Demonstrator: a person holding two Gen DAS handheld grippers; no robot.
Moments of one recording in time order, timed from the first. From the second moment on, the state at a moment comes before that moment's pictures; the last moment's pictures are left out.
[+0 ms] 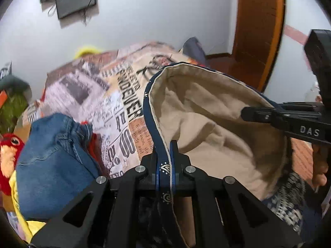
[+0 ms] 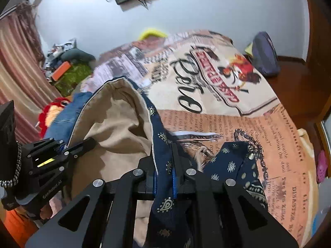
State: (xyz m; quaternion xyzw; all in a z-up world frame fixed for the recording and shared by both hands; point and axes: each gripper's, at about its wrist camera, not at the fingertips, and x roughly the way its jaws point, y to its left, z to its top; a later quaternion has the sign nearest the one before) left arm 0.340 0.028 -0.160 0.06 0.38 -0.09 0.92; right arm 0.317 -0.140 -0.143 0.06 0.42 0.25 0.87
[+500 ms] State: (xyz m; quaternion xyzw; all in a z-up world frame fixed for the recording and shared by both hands) left arm 0.240 0.019 -0.130 0.06 0.38 -0.12 0.92; right arm 0.234 -0.150 -0.132 0.01 0.43 0.27 0.86
